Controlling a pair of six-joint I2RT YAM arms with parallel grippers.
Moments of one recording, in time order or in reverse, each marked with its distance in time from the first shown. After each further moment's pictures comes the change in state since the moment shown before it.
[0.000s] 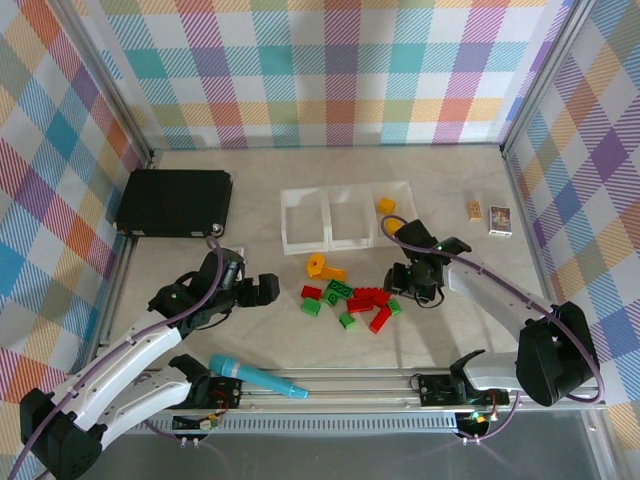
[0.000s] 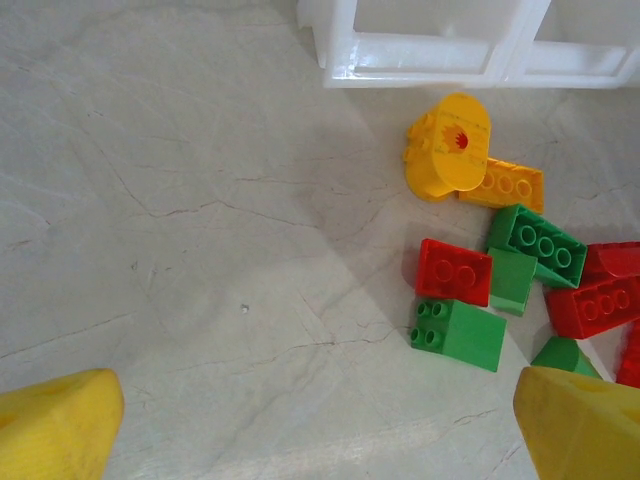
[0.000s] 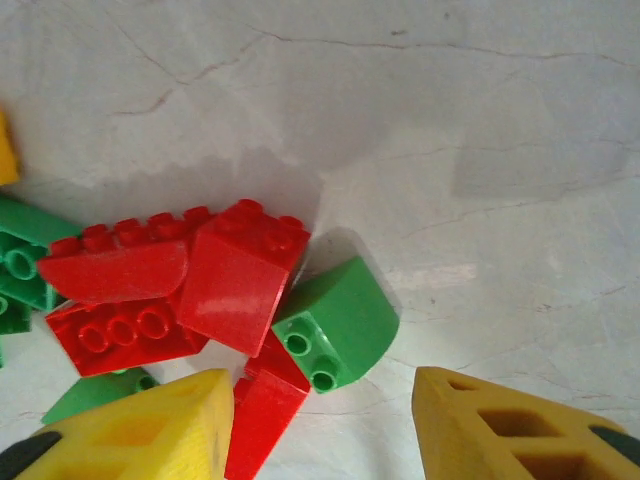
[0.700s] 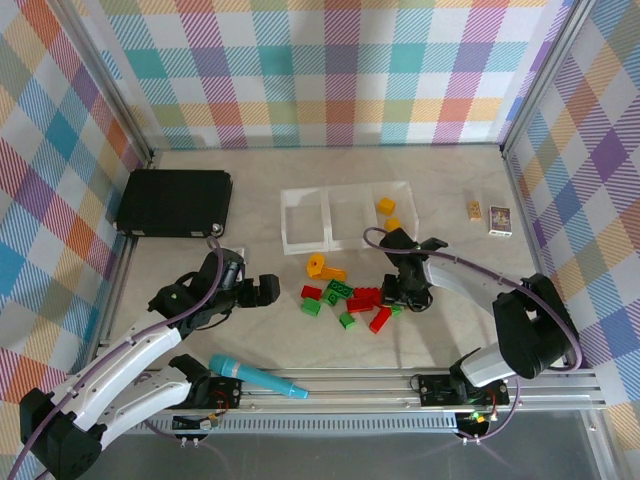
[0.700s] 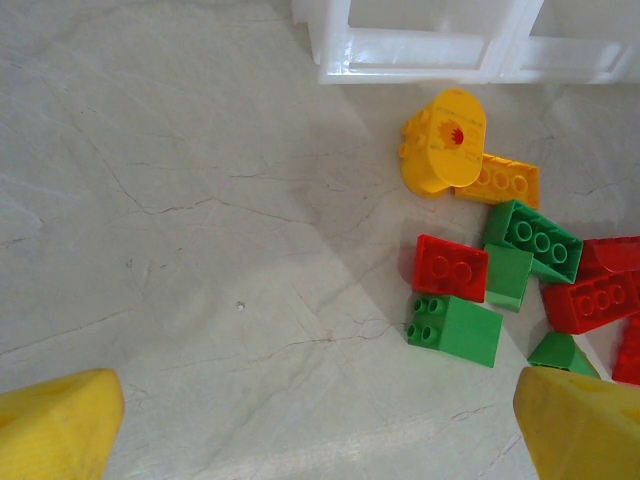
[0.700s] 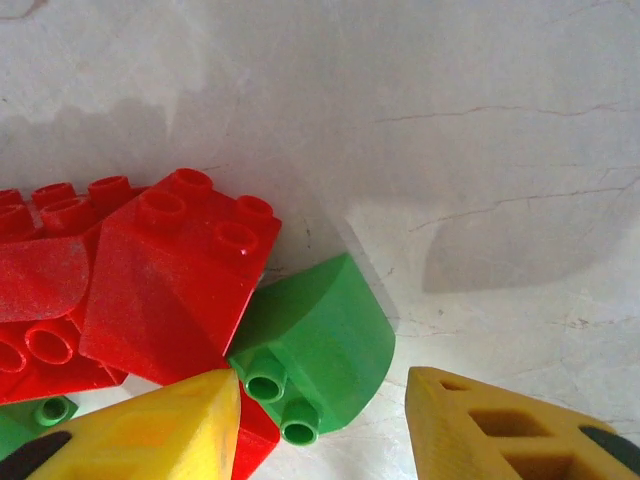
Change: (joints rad) left arm -0.004 0.000 0.000 0.000 0.005 0.000; right arm 0.056 0.166 0.009 0.010 0.010 -0.035
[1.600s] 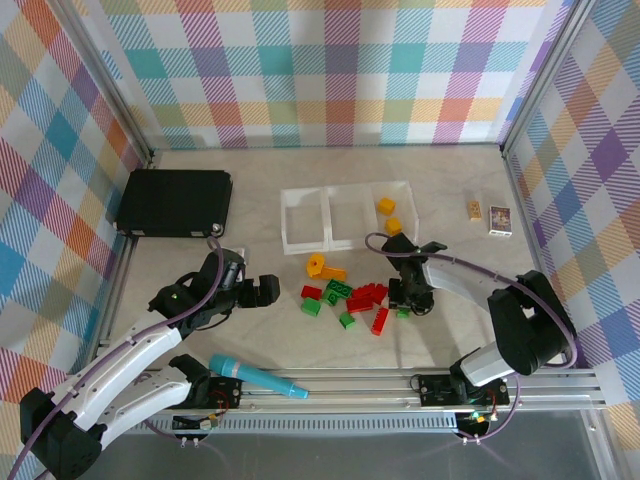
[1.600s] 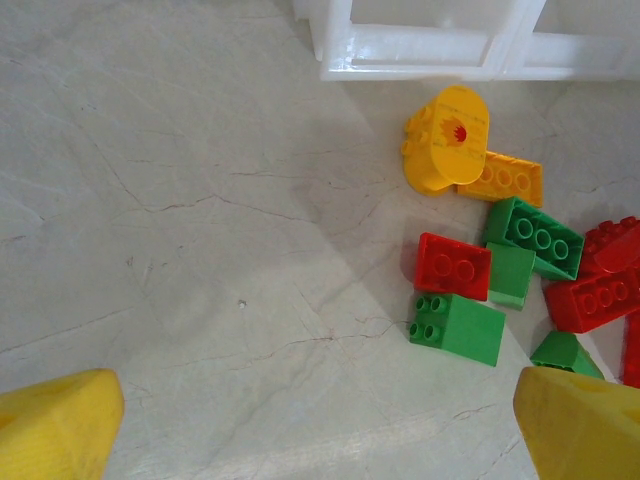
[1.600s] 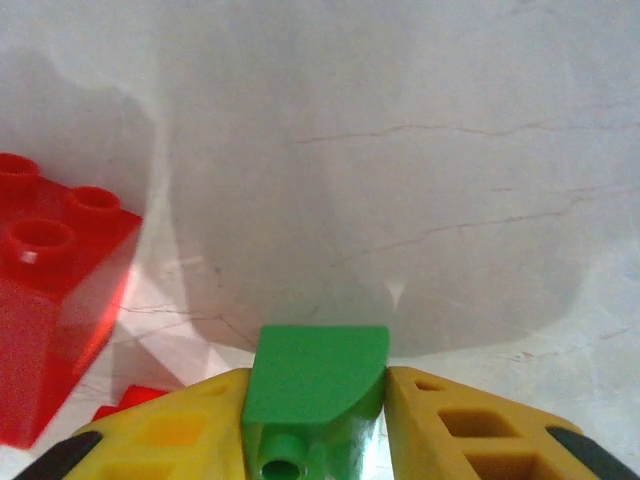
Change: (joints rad) left arm 0.000 0.000 -0.004 0.000 0.000 0.000; right arm -0.022 0.007 -0.055 0.024 0.078 -0.014
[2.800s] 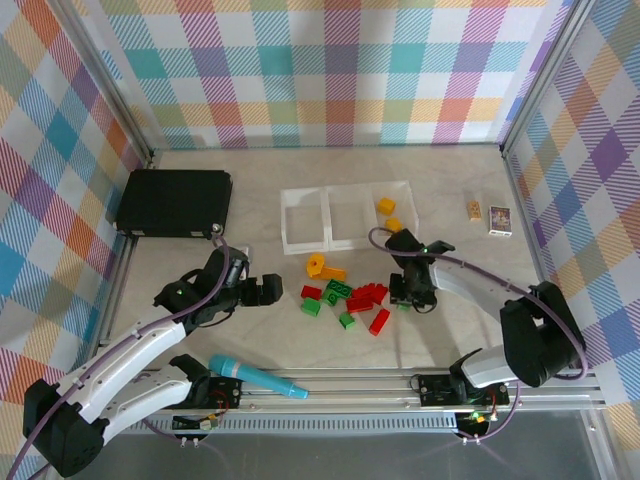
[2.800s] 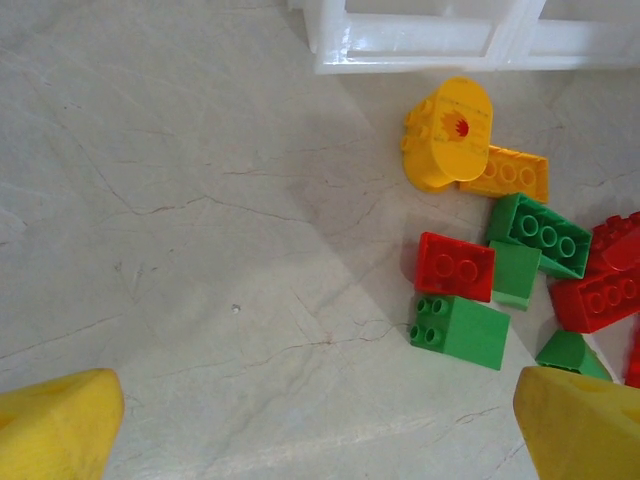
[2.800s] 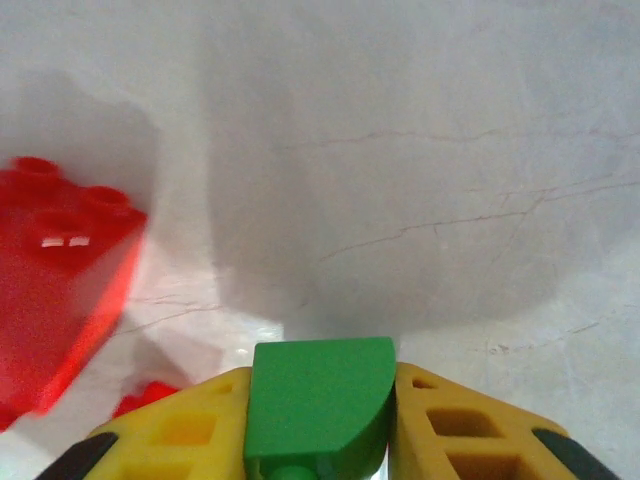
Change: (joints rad) left arm -0.001 0.047 0.010 0.027 0.017 0.012; right arm -0.003 -0.072 0.087 -0.028 0.002 -0.025
